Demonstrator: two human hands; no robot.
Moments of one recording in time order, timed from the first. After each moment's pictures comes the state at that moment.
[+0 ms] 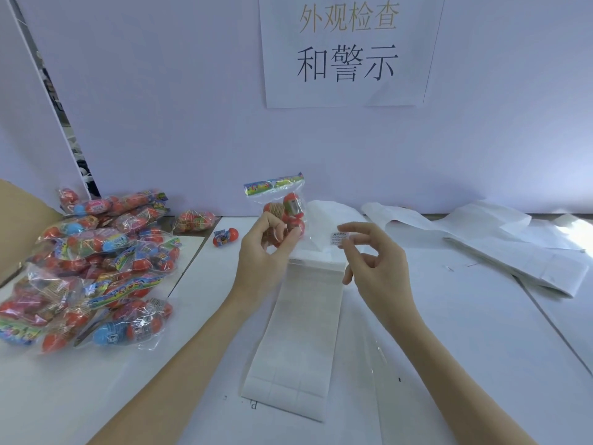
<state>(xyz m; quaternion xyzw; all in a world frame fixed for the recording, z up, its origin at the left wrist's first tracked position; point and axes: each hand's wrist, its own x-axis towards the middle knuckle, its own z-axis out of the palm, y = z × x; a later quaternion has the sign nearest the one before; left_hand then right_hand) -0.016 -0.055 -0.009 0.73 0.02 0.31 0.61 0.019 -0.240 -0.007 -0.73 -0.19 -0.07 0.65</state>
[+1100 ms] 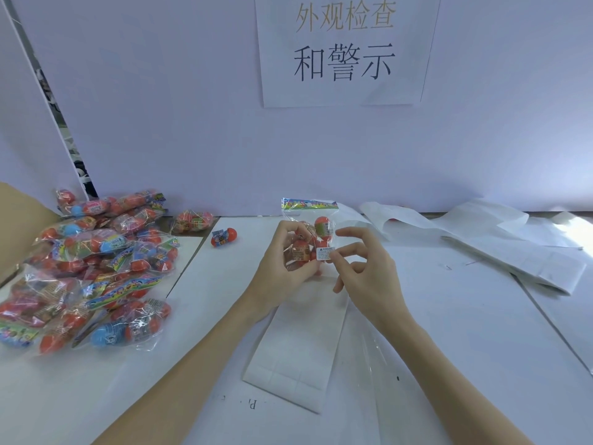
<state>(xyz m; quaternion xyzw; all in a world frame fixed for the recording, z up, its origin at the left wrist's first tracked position) -0.016 -0.066 -0.023 0.72 -0.03 0.15 0.67 0.020 -0.234 -0.018 -0.76 -0.19 -0.04 0.63</state>
